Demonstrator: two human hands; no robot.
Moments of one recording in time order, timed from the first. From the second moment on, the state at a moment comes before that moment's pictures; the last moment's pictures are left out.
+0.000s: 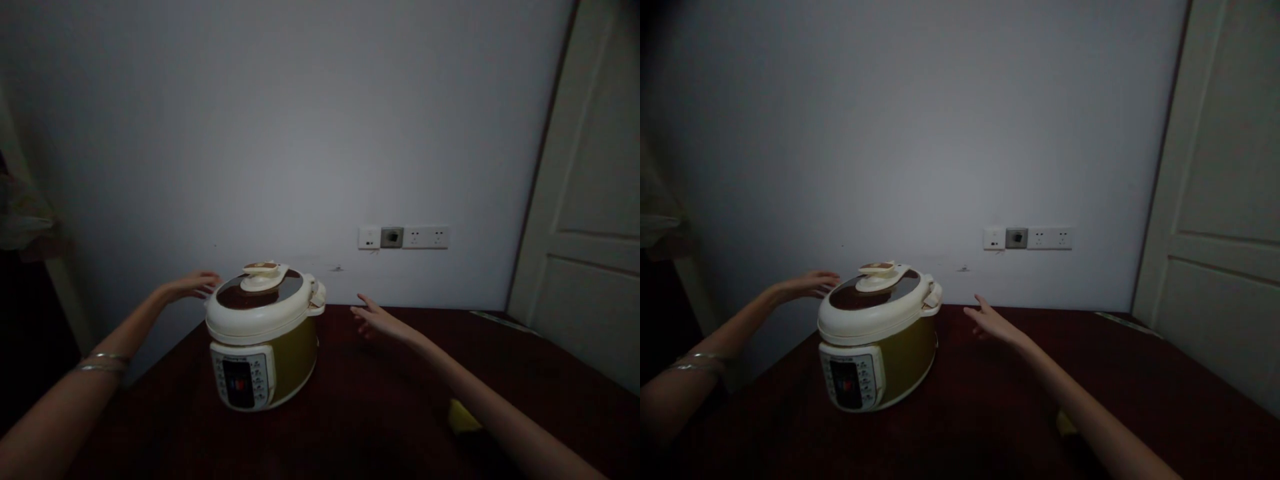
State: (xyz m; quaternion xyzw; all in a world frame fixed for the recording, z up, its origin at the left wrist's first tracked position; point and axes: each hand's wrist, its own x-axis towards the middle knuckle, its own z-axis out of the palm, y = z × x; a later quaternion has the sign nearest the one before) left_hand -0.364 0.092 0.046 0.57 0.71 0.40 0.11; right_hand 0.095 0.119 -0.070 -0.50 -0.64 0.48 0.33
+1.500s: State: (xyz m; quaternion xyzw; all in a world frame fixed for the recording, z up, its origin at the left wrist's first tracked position) left_hand -0.070 0.052 -0.087 0.81 0.44 0.26 -0.29; right_hand 0.170 0.059 -0.213 -0.63 -0.78 -0.04 0.06
